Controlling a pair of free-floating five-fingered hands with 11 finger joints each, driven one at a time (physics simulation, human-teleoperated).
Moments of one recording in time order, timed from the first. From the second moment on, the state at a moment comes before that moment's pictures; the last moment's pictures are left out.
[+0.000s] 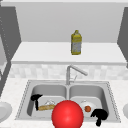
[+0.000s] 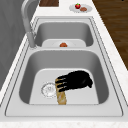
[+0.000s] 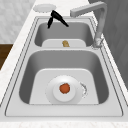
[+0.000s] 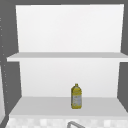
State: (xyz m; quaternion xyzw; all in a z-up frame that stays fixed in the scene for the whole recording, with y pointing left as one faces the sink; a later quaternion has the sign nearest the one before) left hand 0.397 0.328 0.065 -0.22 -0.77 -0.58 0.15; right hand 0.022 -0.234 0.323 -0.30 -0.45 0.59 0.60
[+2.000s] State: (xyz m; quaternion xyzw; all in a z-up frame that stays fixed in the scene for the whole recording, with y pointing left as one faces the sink) left hand 0.293 0.358 0.186 -0.19 -0.77 -0.60 0.14; right hand 0.022 -0.234 0.323 -0.30 -0.45 0.59 0.60
